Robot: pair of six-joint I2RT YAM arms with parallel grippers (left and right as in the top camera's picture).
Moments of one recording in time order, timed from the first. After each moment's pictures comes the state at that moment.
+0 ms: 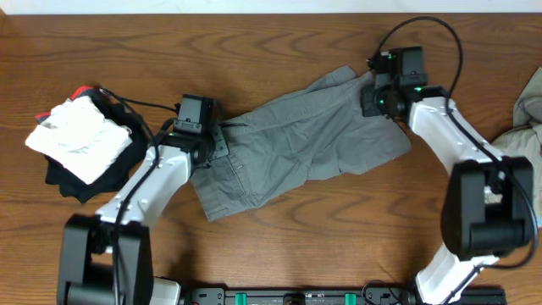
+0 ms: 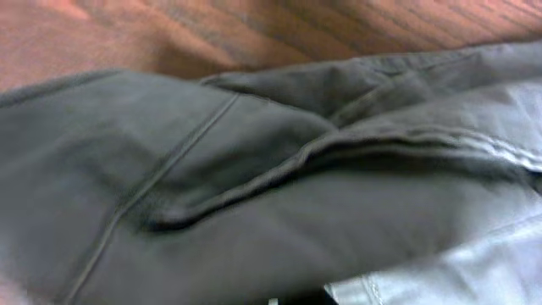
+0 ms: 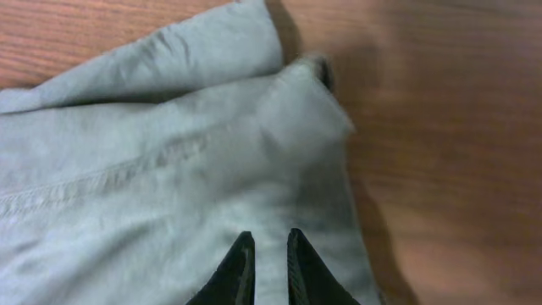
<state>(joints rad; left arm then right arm) -0.20 1.60 0.92 -0.46 -0.01 -0.50 0.12 1.91 1.28 -0.37 -0.12 0.00</state>
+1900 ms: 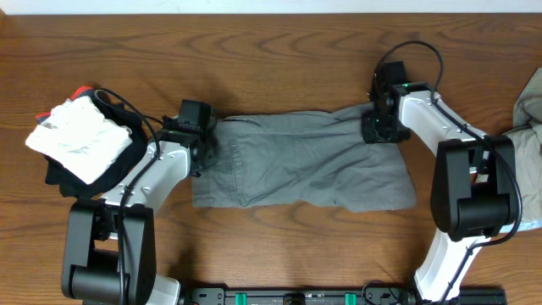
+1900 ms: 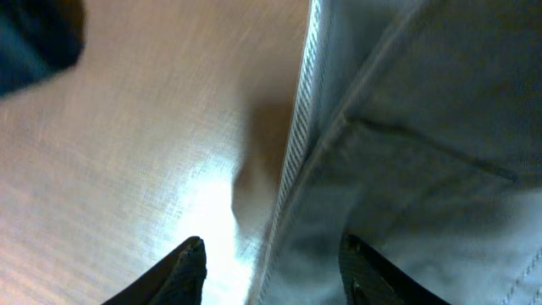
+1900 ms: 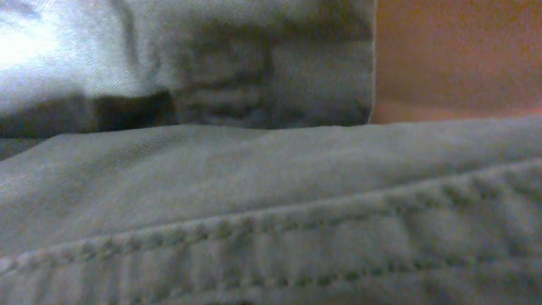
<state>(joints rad) -0.17 1.66 0.92 -0.56 -0.21 -0.54 0.12 2.03 1.34 -0.79 0.05 0.14</state>
